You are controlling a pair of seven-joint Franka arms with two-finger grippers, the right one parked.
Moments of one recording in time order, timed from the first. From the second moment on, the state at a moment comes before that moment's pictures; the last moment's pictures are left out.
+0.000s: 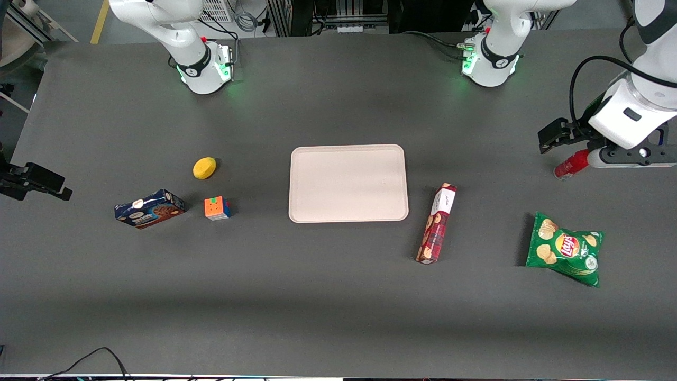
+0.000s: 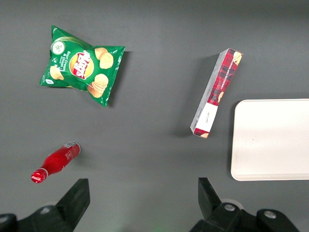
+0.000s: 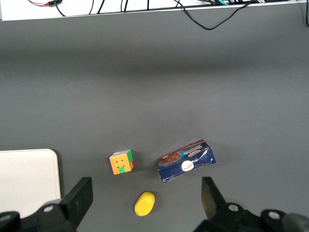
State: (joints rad) arm 0.00 -0.02 -0.14 -1.64 -0.01 1.59 -0.15
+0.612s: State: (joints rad) arm 0.00 -0.01 -0.14 -1.63 -0.01 1.59 -0.15
